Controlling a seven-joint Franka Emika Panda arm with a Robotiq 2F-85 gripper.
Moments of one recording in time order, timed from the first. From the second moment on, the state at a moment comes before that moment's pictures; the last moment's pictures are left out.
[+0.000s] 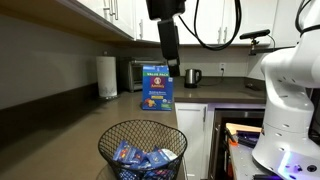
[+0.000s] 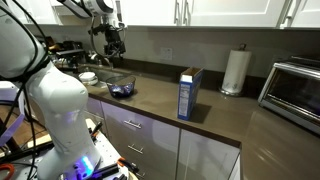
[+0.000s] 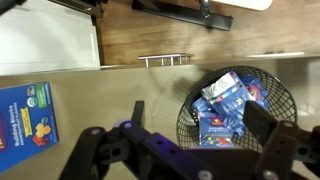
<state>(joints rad) 0.21 -0.38 0.43 -2.26 -0.01 1.68 0.37</state>
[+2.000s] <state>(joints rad) 0.44 -0.01 0.44 -2.26 0.03 2.01 -0.13</state>
